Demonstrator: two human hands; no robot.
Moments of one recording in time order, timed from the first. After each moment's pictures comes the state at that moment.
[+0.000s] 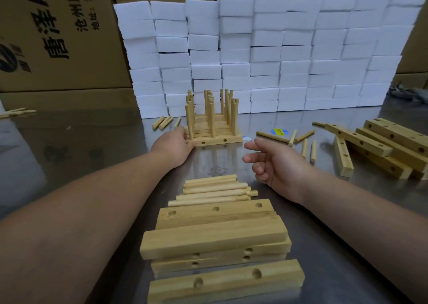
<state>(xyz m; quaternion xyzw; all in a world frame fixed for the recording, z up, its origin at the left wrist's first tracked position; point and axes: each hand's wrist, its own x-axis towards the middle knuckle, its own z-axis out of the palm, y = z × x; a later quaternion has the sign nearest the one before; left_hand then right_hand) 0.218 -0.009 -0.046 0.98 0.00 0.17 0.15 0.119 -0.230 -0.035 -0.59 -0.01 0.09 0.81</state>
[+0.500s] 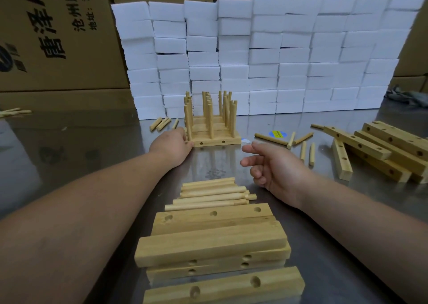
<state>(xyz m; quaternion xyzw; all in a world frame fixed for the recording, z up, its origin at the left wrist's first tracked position) 0.228 -0.009 -0.045 0.98 -0.01 0.18 0.13 0.116 -0.229 -0.035 -0.60 -0.01 0.08 0.80</state>
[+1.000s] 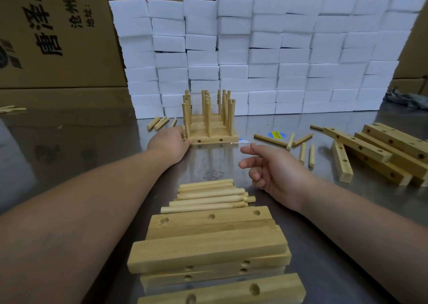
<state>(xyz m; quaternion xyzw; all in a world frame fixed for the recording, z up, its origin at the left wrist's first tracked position) 0.241 -0.009 -0.047 0.98 0.00 0.18 0.12 0.115 -0.228 -0.035 -0.61 -0.01 0.08 0.79</state>
